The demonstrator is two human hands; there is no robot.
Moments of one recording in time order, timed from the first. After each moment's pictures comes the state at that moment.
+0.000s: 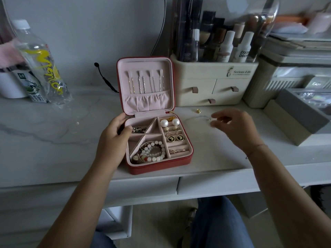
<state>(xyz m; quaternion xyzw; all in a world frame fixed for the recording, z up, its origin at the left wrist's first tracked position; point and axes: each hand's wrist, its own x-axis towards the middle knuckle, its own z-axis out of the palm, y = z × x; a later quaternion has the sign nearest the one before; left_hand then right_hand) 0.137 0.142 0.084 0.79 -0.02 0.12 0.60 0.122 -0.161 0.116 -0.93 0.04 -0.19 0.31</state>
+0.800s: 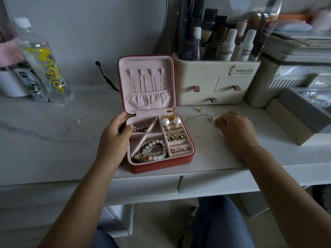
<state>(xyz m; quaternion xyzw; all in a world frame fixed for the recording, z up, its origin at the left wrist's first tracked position) 0.134 0.141 0.086 0.79 -0.01 0.11 0.60 0.139 -0.169 0.091 -0.97 0.05 -0.20 0.13</state>
